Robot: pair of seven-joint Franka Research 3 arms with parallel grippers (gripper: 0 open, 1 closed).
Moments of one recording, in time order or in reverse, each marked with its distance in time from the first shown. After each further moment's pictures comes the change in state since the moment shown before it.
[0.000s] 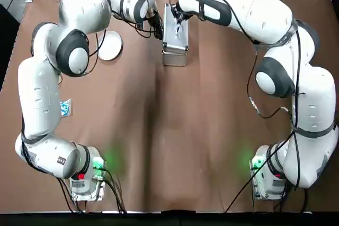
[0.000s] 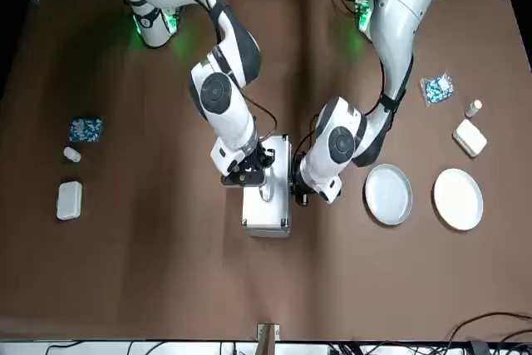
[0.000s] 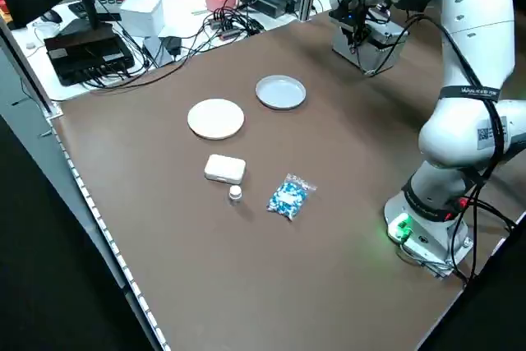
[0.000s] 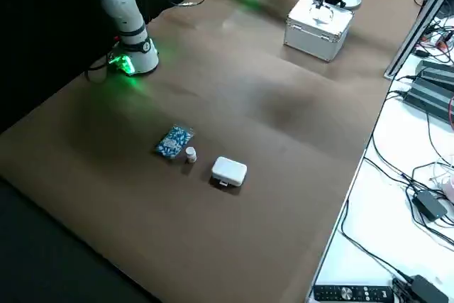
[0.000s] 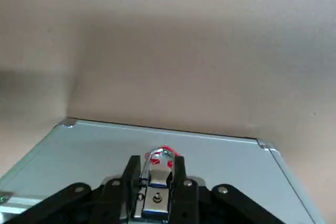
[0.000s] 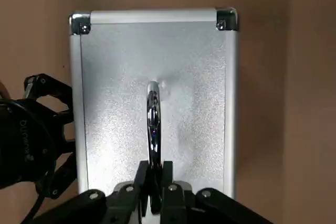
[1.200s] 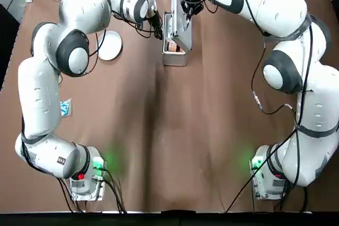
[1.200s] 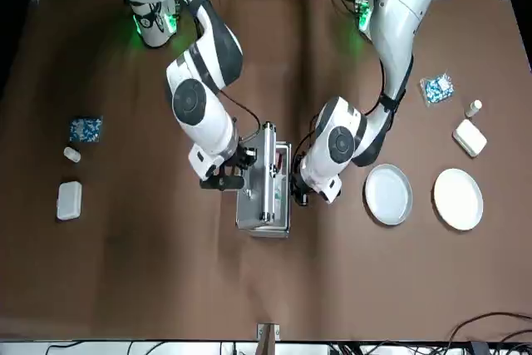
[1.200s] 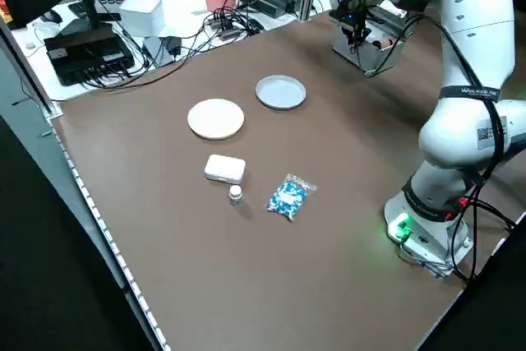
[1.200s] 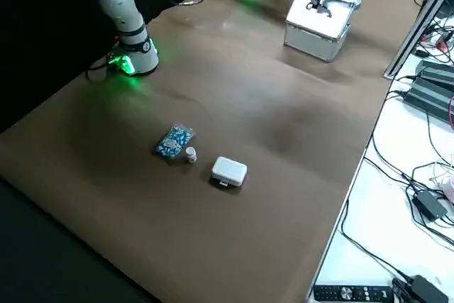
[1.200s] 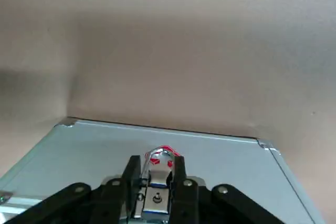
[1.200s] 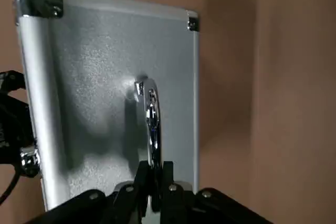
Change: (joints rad) left arm 0.000 0.000 -0.001 0.001 0.000 0.000 0.000; right arm -0.079 -0.052 0.009 0.010 0.012 -0.168 -0.052
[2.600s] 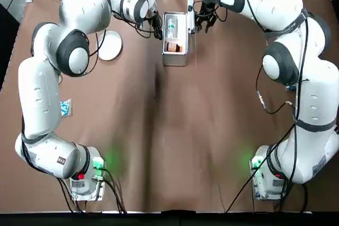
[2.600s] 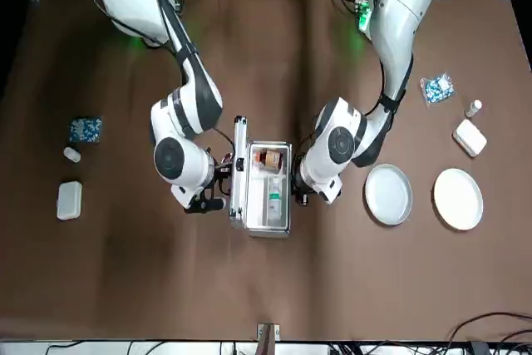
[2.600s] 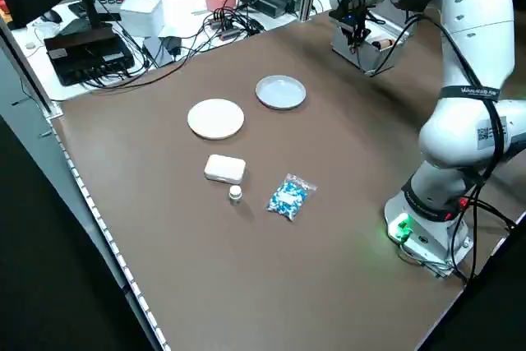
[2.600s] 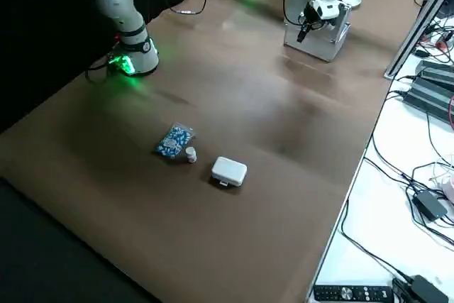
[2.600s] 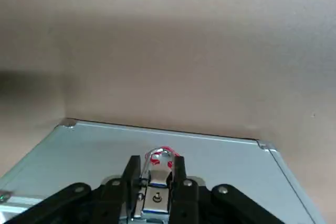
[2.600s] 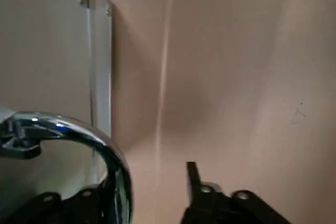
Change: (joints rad) left arm -0.001 0.002 0.002 0.001 0.004 -0.003 -0.001; right arm -0.107 0.062 -0.012 -0.097 0.025 -0.046 -0.272
